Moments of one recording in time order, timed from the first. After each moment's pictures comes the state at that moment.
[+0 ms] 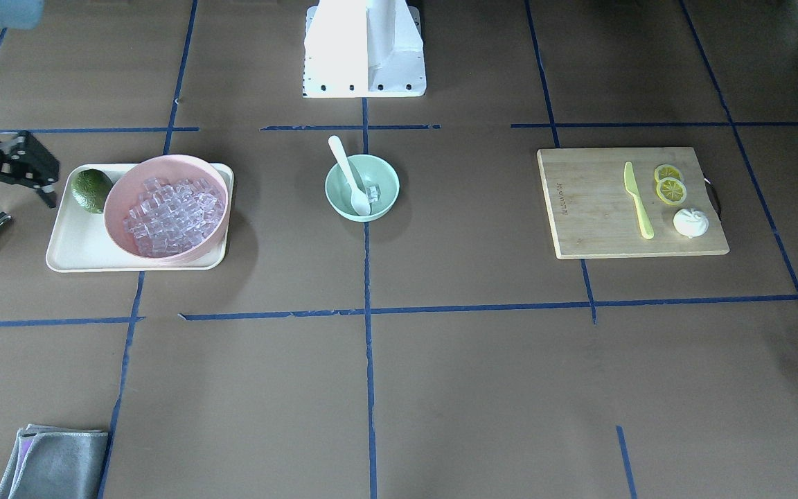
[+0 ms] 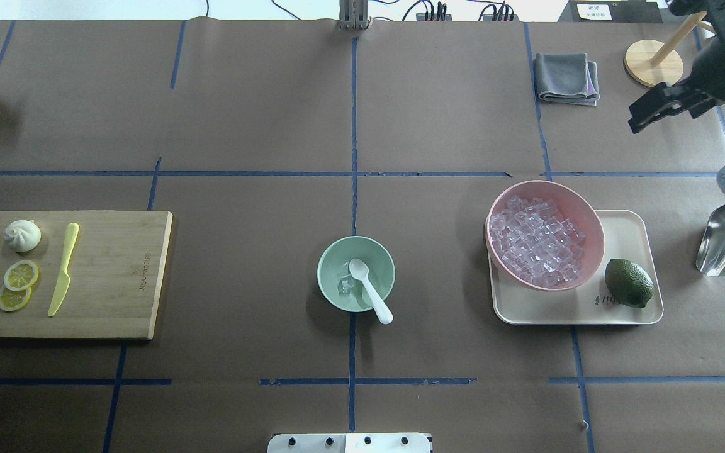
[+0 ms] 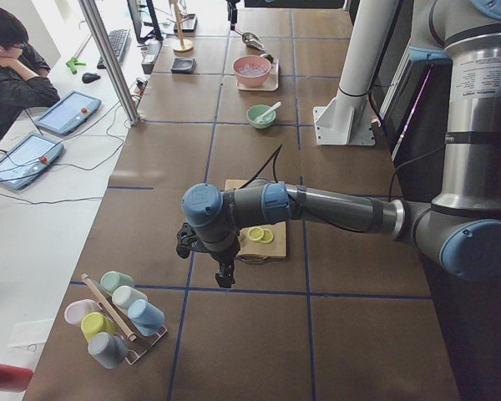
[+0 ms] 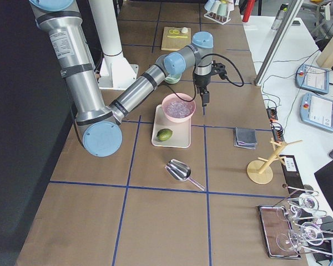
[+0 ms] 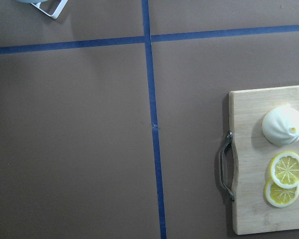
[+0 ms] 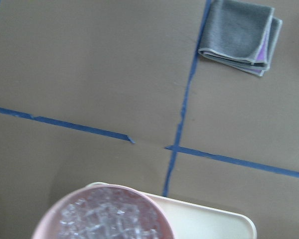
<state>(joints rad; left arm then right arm) -1.58 -1.54 -1.71 -1.30 -2.39 0.18 1.18 -1.31 2.01 -1.82 2.17 0.33</state>
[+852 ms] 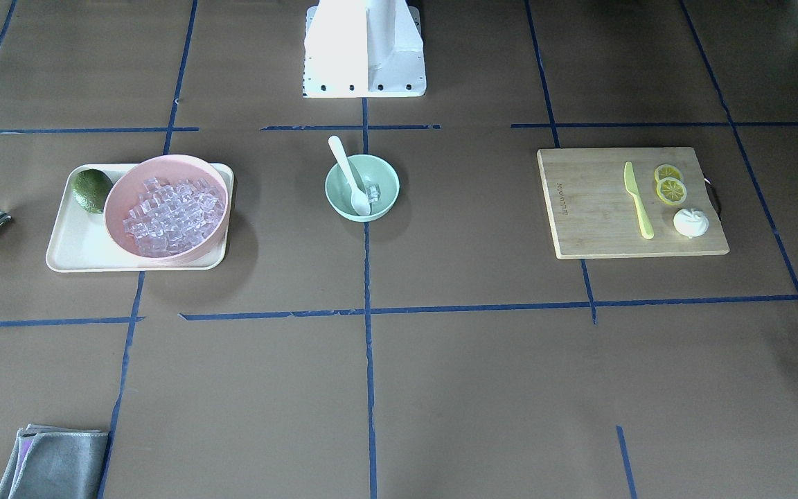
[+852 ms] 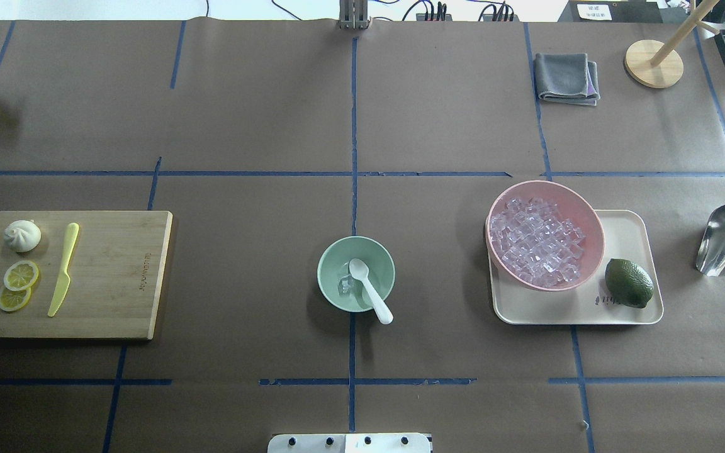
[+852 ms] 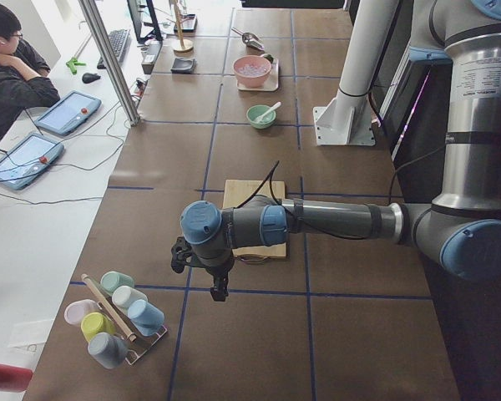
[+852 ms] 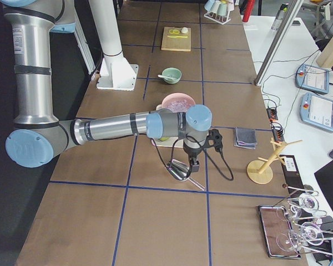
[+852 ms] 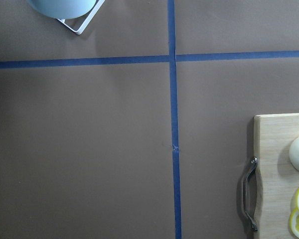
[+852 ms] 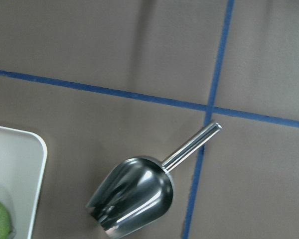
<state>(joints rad) -1.58 -1.54 -1.65 -1.41 -2.39 0.14 1.55 -1.61 1.72 -1.60 2.40 -0.09</state>
